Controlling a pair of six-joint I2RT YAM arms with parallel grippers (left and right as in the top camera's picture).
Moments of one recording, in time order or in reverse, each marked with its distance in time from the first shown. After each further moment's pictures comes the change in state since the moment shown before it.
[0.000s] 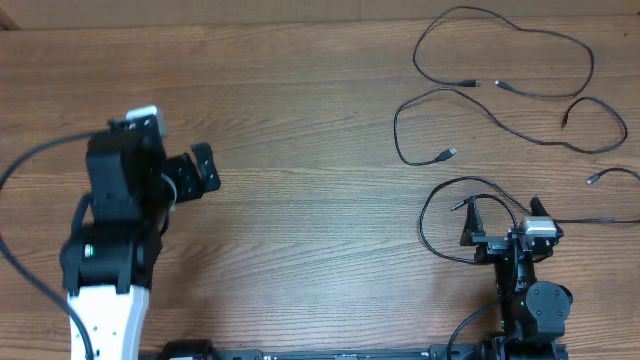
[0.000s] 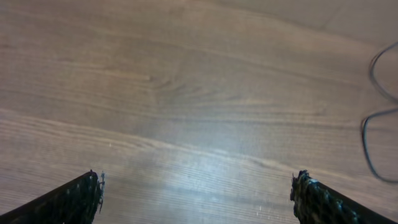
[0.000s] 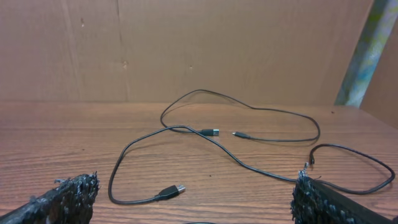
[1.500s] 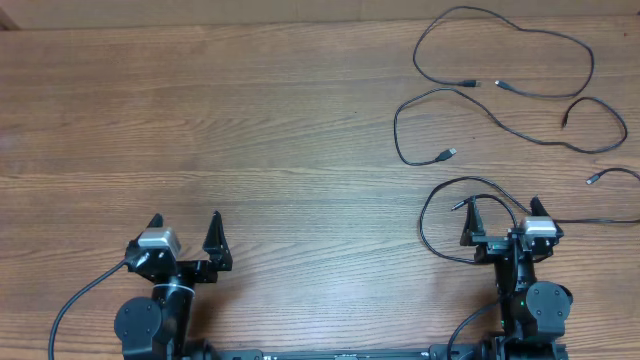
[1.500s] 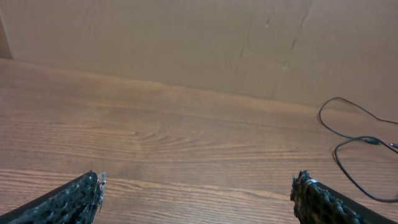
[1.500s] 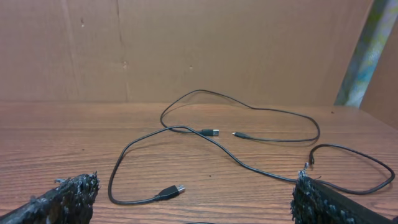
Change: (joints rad) left arm 0.109 -1.012 -0.844 0.425 0.154 0.048; right arm 0.000 0.000 0.000 0.000 0.000 0.000
